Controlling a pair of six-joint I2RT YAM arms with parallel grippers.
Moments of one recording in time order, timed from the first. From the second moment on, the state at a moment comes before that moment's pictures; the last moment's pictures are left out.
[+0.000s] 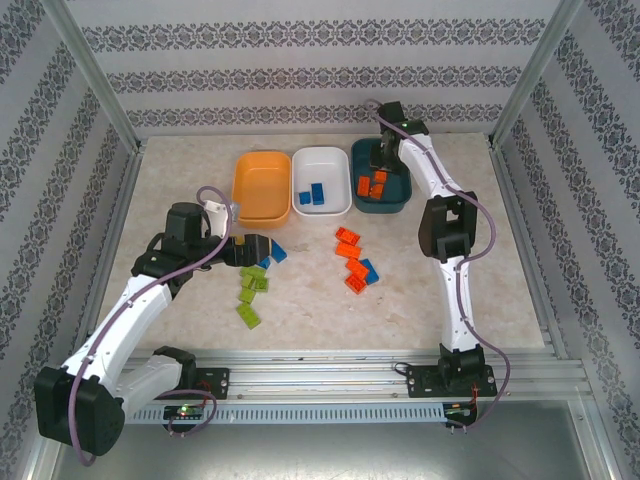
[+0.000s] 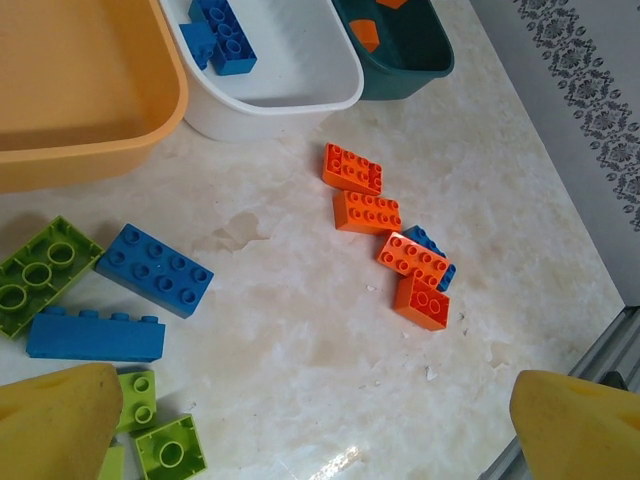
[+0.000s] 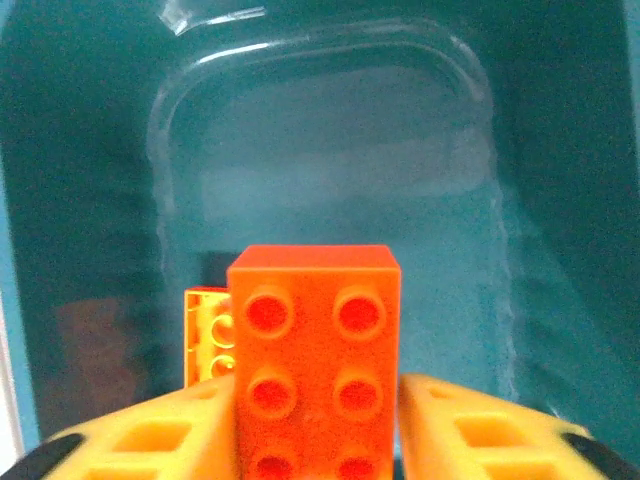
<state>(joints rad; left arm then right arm) -0.22 1.01 0.78 -0.45 0.52 -0.28 0.19 2.48 2.41 -1.06 0.02 0.36</state>
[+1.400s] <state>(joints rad) -0.46 1.06 0.79 -0.55 0.40 -0.16 0.63 1.57 1.01 -0.74 -0.14 0.50</state>
